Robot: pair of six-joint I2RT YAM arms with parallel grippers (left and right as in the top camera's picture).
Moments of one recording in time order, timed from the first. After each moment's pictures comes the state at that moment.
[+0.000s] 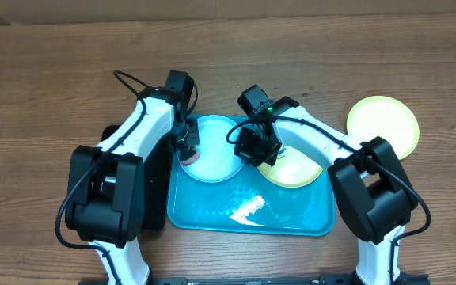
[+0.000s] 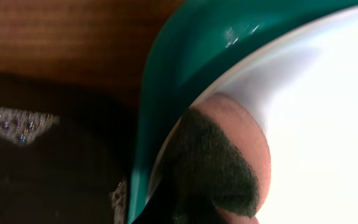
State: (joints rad) left arm -0.23 1.96 1.34 -0.88 -0.02 -0.35; right arm 0.57 2.06 1.42 -0.82 -0.32 0.90
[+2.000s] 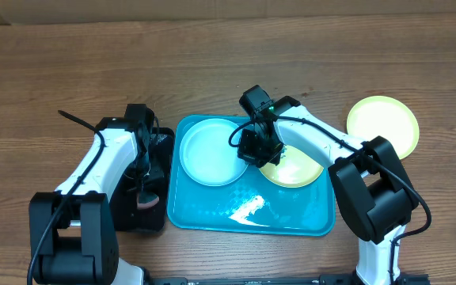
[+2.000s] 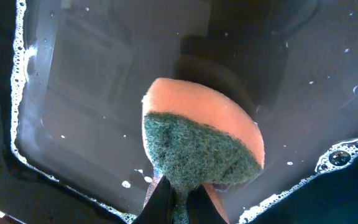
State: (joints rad) left arm -0.05 1.69 1.03 -1.06 -0.16 -0.52; right arm 0.56 2.06 1.42 -0.85 -0.30 0.78
